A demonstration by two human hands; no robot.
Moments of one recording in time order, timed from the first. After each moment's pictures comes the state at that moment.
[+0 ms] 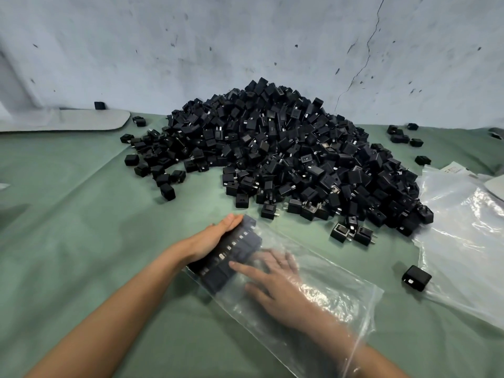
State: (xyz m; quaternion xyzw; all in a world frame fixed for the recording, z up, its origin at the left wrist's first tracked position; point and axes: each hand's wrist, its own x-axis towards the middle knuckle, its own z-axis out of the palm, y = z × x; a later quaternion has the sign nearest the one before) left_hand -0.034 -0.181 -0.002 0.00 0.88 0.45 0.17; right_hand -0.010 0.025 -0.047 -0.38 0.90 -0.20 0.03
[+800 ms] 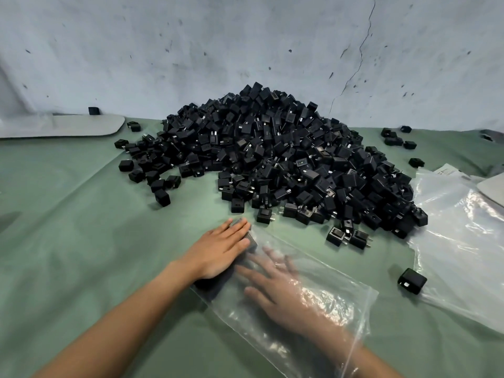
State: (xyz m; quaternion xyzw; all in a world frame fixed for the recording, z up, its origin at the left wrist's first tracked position) left_hand -0.035 -0.165 -0.012 0.10 0.98 0.16 0.10; right_hand -0.022 0.030 -0.064 -0.38 0.91 -0.17 0.01
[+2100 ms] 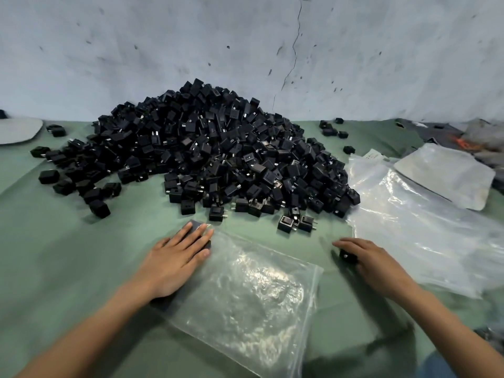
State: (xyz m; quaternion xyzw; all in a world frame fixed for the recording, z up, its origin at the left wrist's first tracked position) left_hand -0.027 -0.156 -0.022 0.13 0.99 0.08 0.06; right_hand -0.036 0.261 -0.002 -0.12 0.99 -0.08 0.01
